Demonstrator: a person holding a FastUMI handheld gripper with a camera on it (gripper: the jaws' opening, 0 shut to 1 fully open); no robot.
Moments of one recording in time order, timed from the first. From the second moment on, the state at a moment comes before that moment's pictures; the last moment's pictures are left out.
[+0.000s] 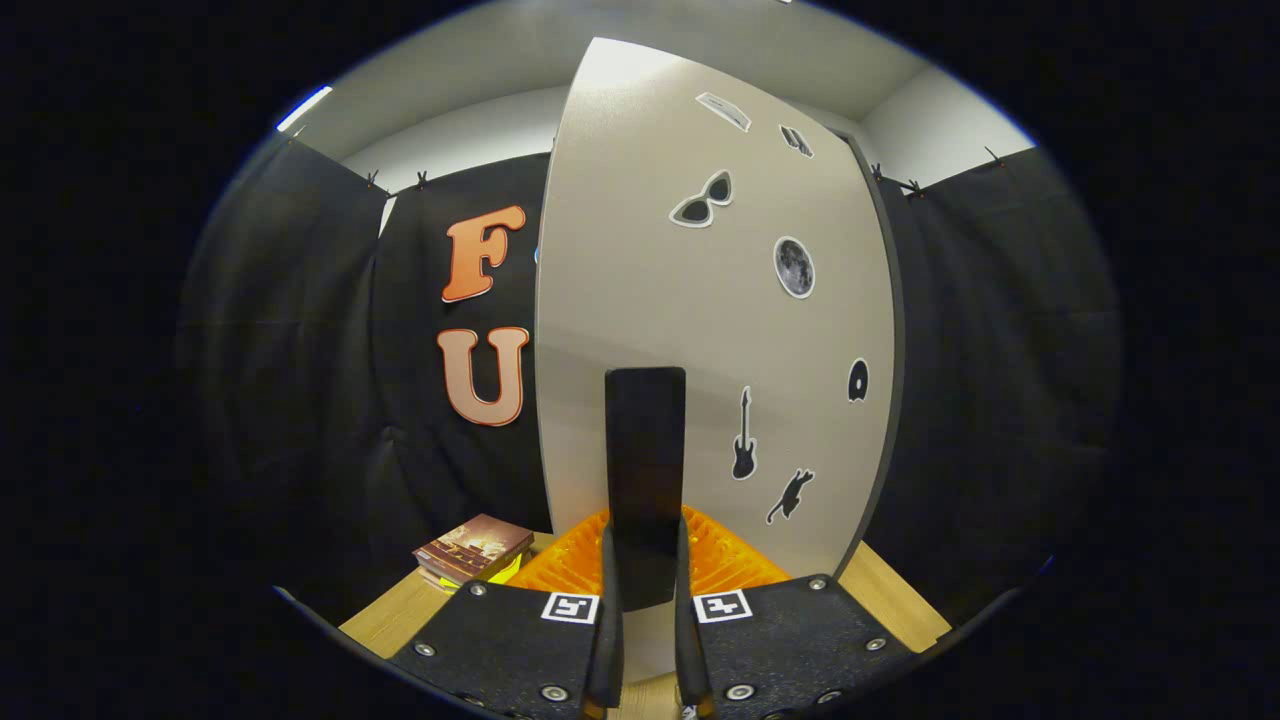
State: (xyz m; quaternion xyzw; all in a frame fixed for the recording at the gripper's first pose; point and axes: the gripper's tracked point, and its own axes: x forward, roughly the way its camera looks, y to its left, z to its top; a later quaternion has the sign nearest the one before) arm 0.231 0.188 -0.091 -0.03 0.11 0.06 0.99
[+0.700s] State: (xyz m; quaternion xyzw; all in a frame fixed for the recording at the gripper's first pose) arm 0.167 0.115 -0.076 -0.04 0.11 0.03 0.99
